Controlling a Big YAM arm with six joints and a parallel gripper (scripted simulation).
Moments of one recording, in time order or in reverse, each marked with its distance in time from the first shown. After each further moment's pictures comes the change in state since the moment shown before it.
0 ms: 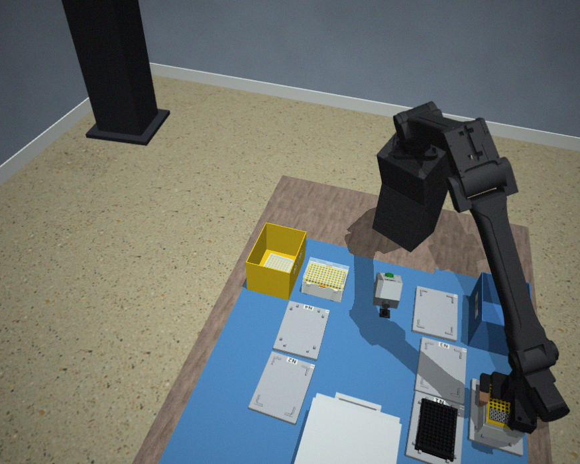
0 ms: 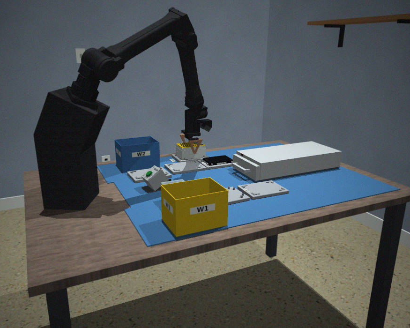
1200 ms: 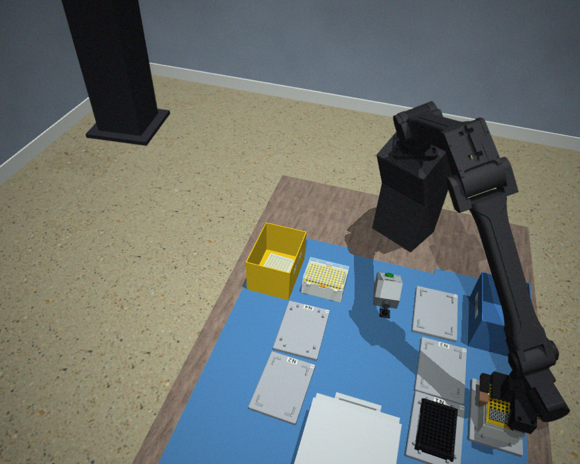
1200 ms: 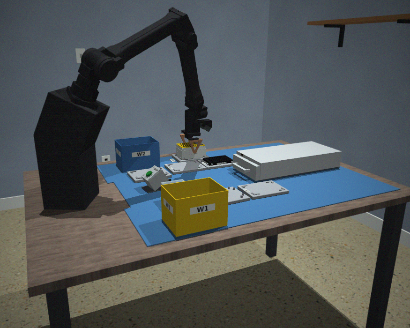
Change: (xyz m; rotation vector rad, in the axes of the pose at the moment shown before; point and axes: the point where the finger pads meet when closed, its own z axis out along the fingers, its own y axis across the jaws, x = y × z) arm 0.000 0.000 0.000 0.000 0.000 0.000
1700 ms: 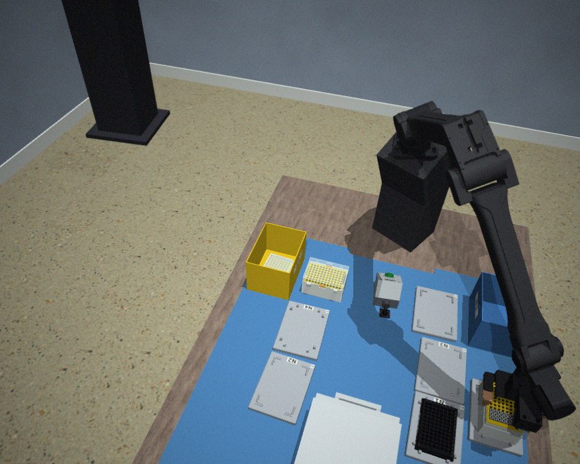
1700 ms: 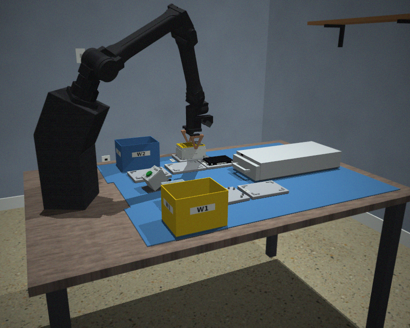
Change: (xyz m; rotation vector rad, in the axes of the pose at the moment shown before) arm -0.008 0.002 -0.020 -0.008 -0.011 -0.002
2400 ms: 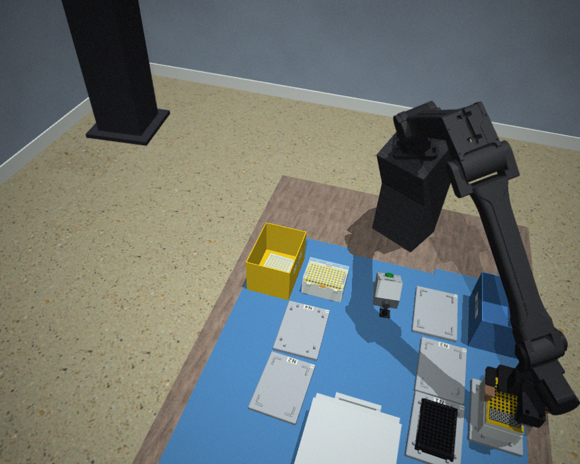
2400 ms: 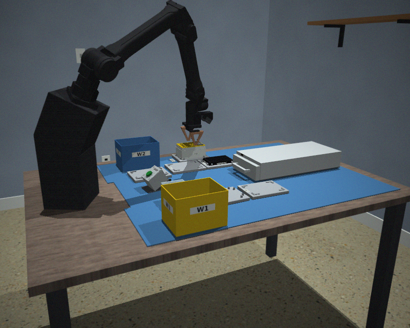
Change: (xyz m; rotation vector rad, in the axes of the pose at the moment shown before) arm 0.002 -0.002 -0.019 0.004 0.006 0.000
